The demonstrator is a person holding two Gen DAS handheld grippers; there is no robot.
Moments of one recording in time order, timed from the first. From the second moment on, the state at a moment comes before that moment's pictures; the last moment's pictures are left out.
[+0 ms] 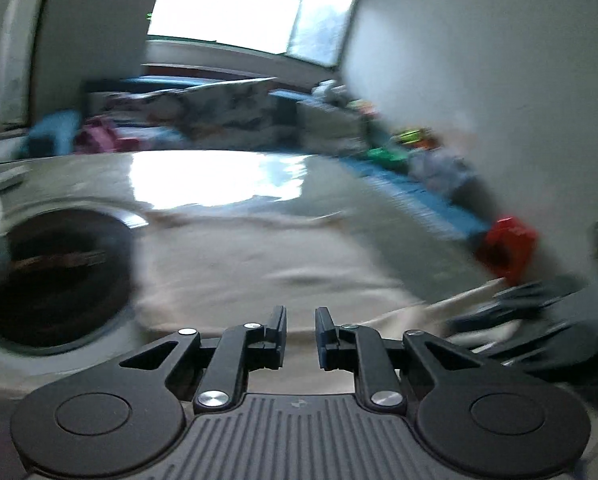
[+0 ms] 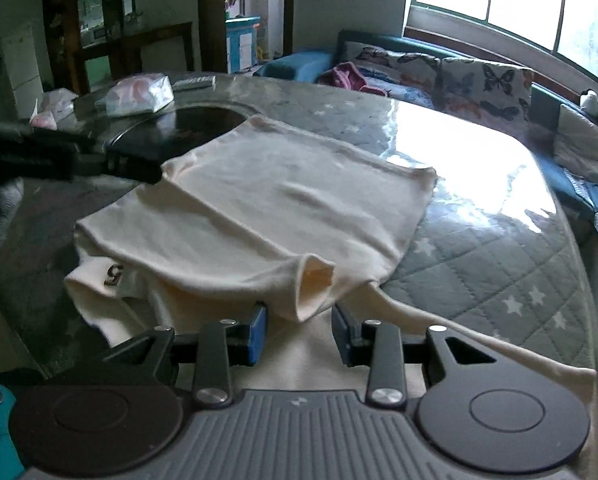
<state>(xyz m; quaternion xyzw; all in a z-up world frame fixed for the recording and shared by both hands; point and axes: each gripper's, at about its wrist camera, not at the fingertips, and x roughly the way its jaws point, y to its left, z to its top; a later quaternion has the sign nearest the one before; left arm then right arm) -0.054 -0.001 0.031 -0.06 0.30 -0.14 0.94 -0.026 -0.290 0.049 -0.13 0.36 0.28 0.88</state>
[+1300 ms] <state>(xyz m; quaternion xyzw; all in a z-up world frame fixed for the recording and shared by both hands) -0.028 0.051 -0.009 -0.07 0.32 -0.04 0.94 0.019 -0.267 0.038 -0.10 0.36 0.26 0.89</state>
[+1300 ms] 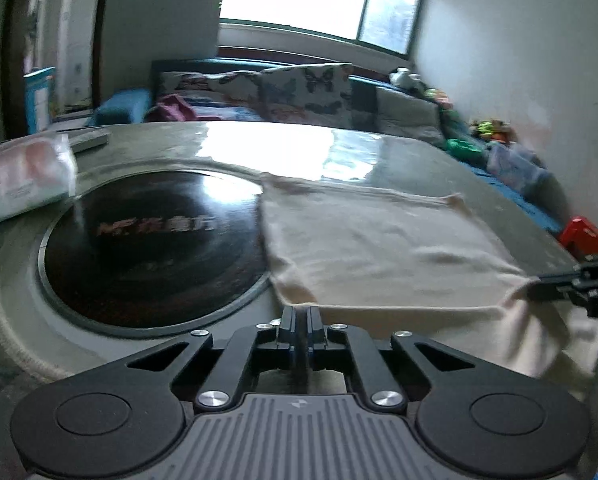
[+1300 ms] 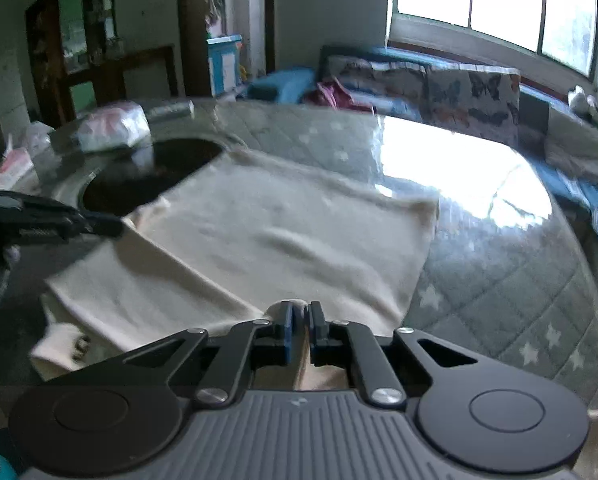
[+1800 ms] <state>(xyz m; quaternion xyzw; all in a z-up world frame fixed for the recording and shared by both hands) -0.018 0.008 0.004 0.01 0.31 -0.14 0.94 -0.009 -0.254 0.036 -0.14 0.35 0.29 0.88</state>
